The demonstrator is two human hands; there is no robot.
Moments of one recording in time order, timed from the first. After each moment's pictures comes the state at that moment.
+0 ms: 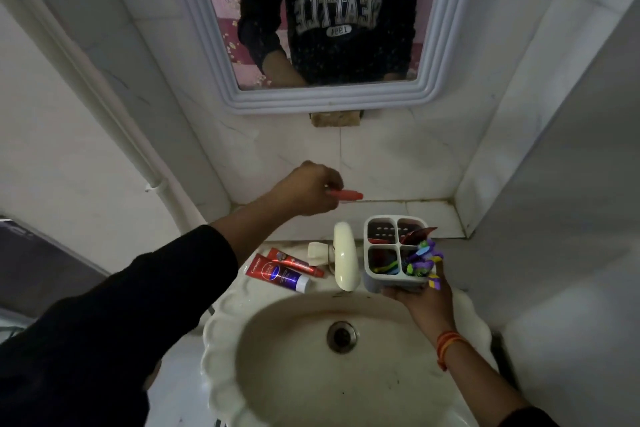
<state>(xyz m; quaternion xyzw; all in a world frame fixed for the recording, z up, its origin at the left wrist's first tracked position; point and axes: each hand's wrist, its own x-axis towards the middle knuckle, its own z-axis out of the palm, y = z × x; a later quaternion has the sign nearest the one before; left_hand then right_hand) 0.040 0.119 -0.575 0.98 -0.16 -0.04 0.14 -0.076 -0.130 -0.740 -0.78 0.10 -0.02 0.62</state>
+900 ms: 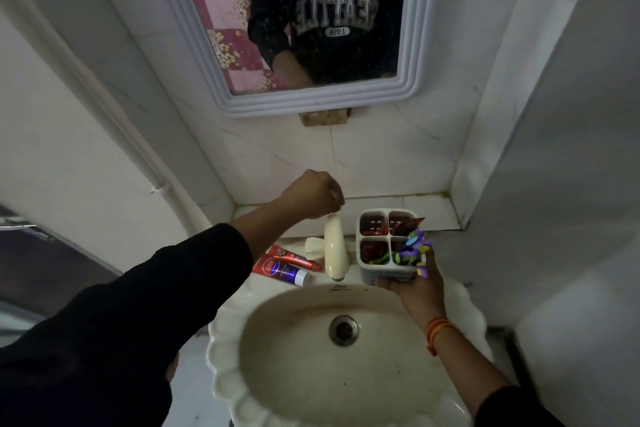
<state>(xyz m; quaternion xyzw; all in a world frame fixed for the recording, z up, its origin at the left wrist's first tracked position) 0.029 0.090 -0.584 0.98 -0.09 -0.10 0.17 -0.077 -0.136 -0.748 -0.77 0.10 0.01 0.63</state>
